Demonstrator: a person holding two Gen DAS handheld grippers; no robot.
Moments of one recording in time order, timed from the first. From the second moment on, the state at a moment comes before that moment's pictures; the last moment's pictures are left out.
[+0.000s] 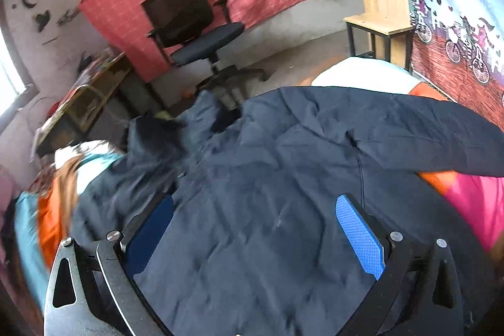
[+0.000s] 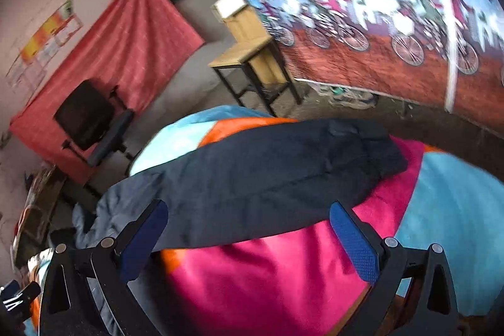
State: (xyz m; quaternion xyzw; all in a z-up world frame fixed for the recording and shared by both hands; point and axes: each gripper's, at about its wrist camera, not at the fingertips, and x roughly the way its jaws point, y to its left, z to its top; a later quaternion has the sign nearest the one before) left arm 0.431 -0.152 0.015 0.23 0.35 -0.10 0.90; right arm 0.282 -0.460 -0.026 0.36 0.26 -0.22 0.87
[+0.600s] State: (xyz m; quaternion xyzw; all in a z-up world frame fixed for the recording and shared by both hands) left arm 0.585 -0.206 -0.085 0.10 0.44 -0.14 0.88; right arm 0.275 -0.513 -0.081 0.48 0.25 -0.29 0.79
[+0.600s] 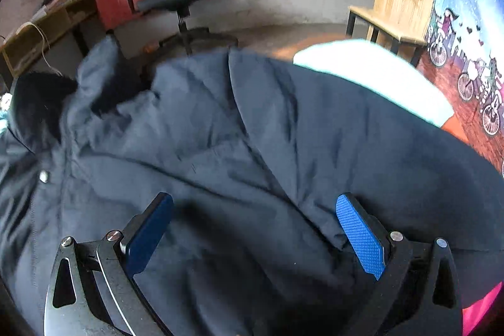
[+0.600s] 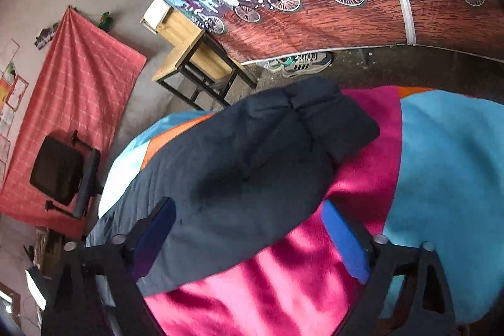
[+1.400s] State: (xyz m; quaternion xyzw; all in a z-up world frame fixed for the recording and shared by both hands) left arm 0.521 -0.055 -0.022 0.02 0.42 -0.12 0.90; right arm 0.308 -0.433 0.049 0.24 0.13 -0.24 0.93
